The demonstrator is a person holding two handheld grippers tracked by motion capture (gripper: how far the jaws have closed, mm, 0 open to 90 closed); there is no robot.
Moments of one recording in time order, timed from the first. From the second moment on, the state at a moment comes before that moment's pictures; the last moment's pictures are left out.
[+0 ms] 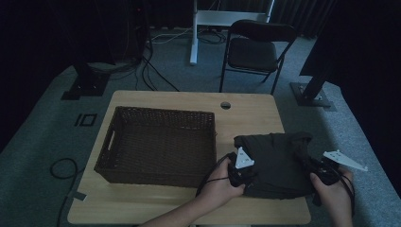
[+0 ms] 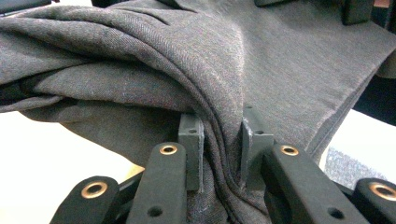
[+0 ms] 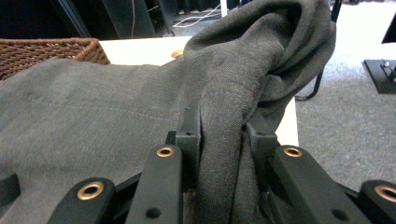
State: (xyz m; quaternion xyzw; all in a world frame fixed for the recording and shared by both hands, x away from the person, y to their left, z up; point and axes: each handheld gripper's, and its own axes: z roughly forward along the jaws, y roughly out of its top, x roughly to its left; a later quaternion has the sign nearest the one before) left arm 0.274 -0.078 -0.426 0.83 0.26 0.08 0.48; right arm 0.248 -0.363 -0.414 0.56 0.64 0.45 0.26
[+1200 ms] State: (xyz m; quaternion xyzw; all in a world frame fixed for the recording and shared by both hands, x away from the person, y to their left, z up) left arm 0.317 0.031 -0.361 0.81 0.27 0.13 0.50; right arm 0.296 -0.273 -0.341 0.49 0.66 0.51 0.25
